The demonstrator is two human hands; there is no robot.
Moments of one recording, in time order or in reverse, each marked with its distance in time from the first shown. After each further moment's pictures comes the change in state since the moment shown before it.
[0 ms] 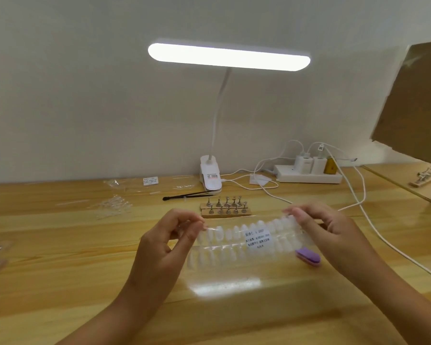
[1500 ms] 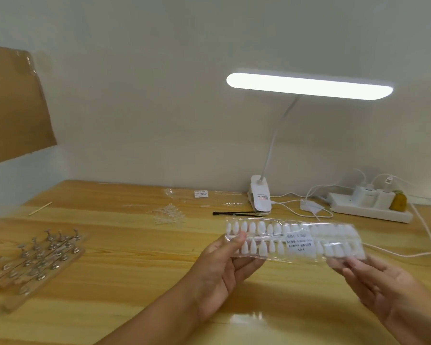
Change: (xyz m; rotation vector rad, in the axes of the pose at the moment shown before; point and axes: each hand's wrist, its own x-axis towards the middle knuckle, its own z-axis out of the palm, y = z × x) left_hand 0.019 -0.009 -0.006 -1.059 -0.053 -0.815; right_hand 0.009 0.027 0.026 0.973 -0.120 0.492
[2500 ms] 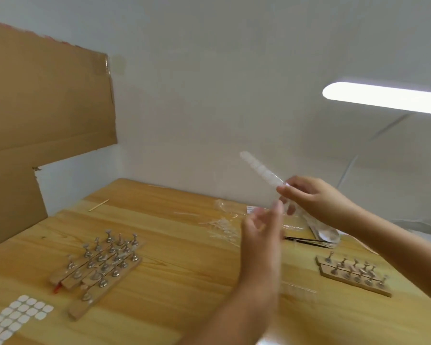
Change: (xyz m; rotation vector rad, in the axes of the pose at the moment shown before) left_hand 0.029 0.054 -0.013 0.394 0.338 0.356; right_hand 0.145 -0.022 0.220 -1.280 -0.359 -0.460
